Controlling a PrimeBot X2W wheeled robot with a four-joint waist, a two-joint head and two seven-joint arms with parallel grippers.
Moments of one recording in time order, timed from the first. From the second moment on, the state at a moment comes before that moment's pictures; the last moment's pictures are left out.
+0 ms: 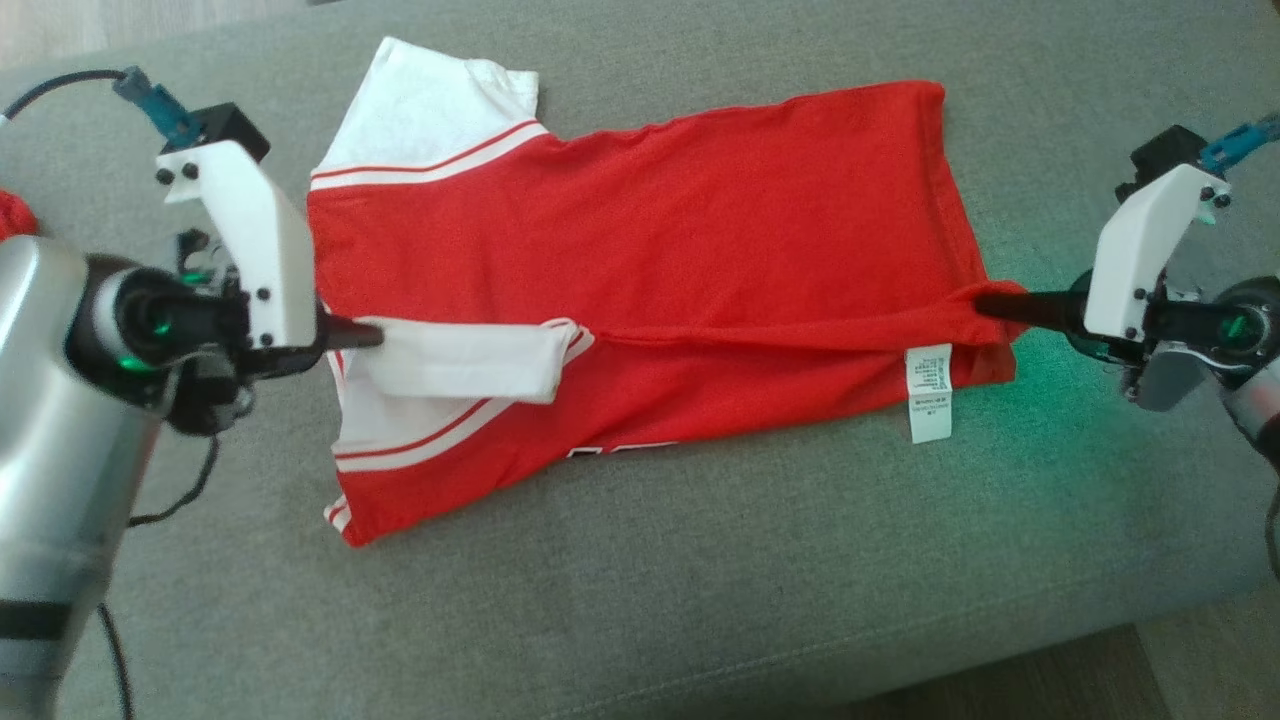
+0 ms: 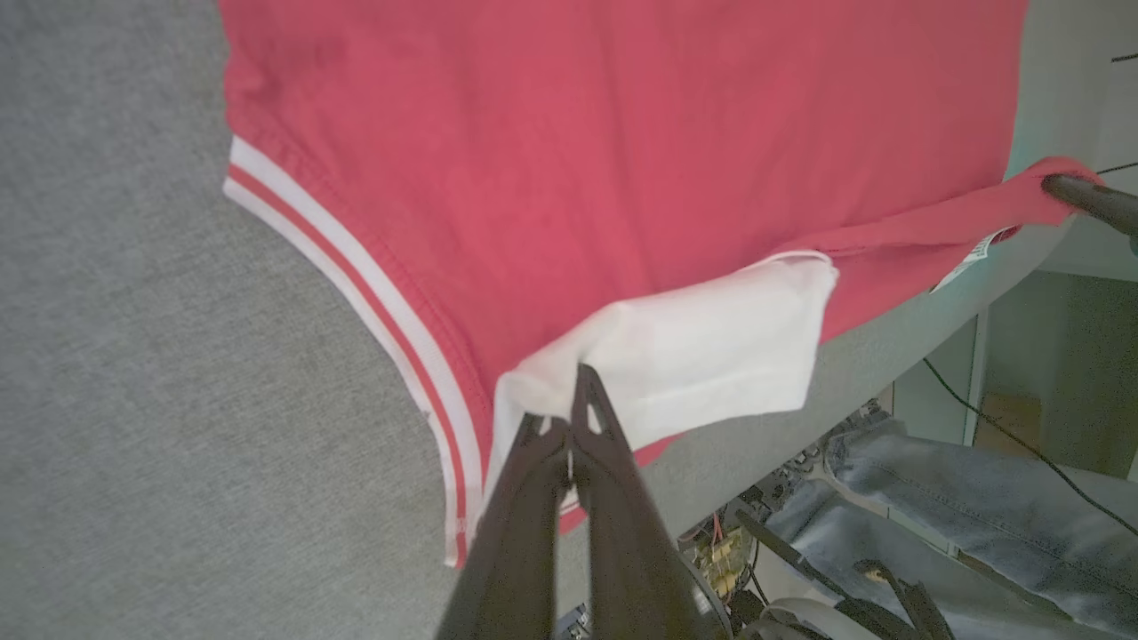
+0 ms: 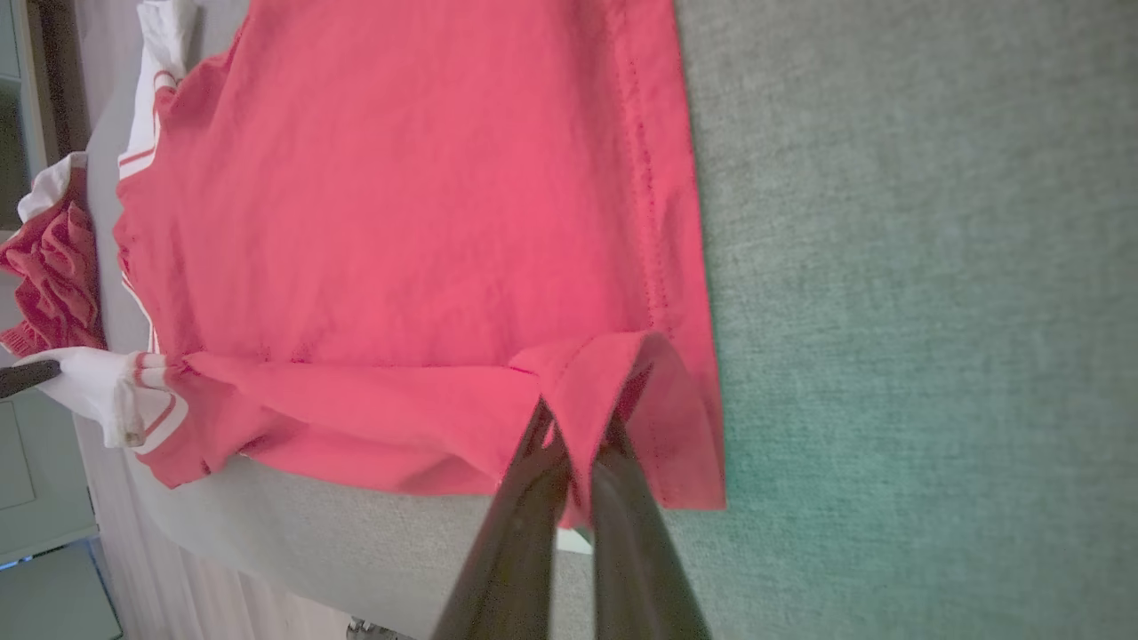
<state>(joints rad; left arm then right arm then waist) -0.74 0.49 -0.50 0.28 -1.03 0.20 1.21 -0.90 -0.58 0.91 0.76 1.51 0.12 0.81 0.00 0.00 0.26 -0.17</state>
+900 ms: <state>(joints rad) -0.36 0.43 -0.52 0.10 -0.55 0.22 0.09 -0.54 -0.58 0.70 0.63 1.14 0.12 -0.24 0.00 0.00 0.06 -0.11</state>
